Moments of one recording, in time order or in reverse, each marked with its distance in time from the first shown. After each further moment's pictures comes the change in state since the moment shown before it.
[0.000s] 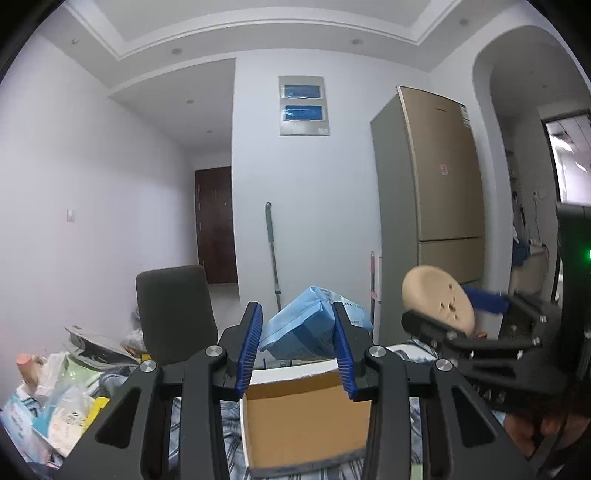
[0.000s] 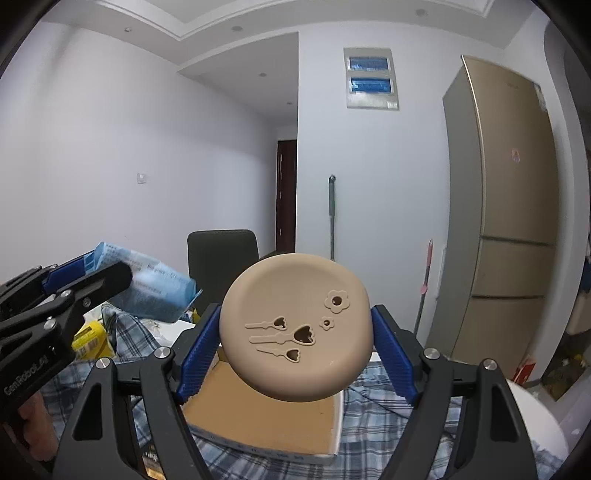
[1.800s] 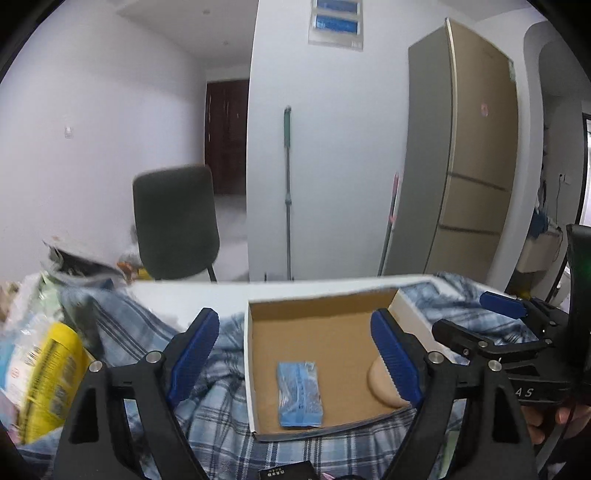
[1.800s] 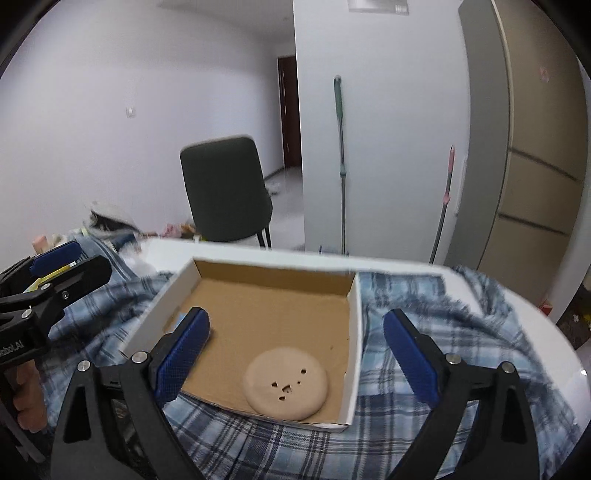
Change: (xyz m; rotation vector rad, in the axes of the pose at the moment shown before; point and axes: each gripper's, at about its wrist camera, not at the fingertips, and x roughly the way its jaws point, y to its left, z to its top) left arm 0.092 0.035 -0.059 -0.087 0.323 0.025; right arm 0.086 -0.029 -0.056 0.039 0.334 0.057
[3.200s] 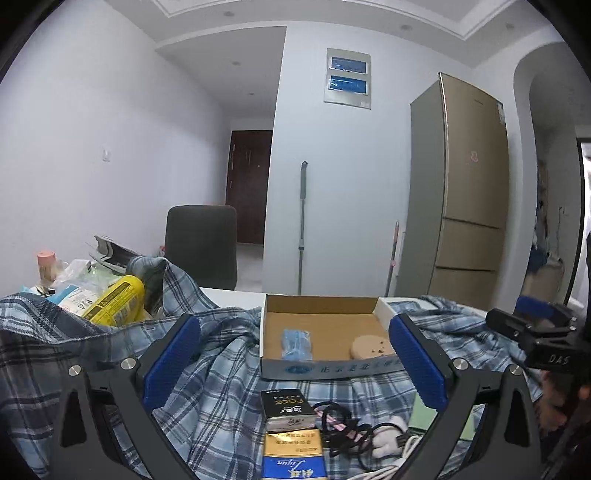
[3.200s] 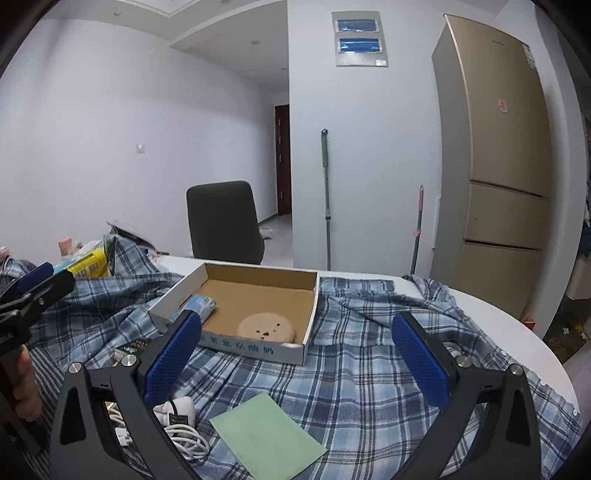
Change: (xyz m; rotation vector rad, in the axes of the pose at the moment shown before) left arm -0.123 -0.016 -0.092 -0.050 -0.210 0.064; right arm -0.118 -0.018 -0.082 -0.022 -0.190 -0.031
